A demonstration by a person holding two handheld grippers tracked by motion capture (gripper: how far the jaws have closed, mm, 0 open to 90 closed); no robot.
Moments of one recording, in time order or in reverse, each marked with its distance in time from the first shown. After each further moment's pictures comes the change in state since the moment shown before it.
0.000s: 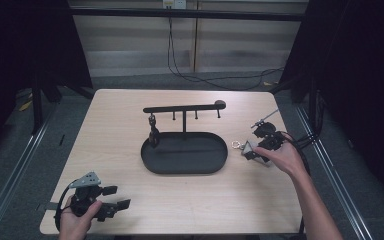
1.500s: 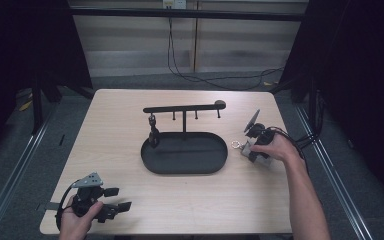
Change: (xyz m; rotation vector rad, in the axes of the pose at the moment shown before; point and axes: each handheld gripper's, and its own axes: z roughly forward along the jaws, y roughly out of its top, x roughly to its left) left arm 0.000 0.000 0.003 0.035 -0.027 0.011; right arm -0.038 0.021 0.063 0.343 -0.078 -0.112
